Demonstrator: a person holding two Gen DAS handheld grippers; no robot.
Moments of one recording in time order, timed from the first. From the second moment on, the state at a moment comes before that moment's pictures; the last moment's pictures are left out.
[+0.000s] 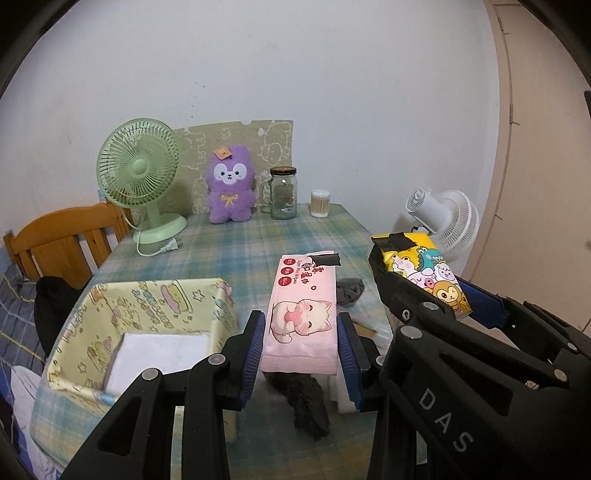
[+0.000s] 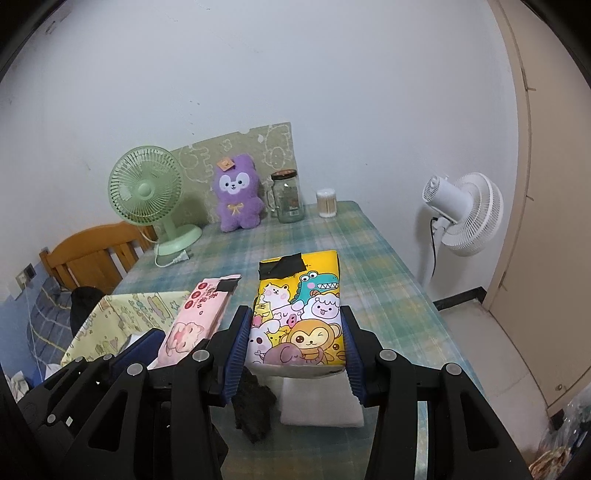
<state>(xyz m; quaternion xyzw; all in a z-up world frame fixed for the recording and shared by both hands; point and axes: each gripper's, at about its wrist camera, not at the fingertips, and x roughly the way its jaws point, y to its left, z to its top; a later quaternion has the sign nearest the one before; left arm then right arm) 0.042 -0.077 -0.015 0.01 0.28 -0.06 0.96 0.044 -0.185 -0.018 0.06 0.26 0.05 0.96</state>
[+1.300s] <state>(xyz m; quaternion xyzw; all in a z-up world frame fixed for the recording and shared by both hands) 0.077 0.056 -0.049 0.00 0.33 0.01 0.95 0.095 -0.047 -0.053 0.04 0.32 0.14 0.94</state>
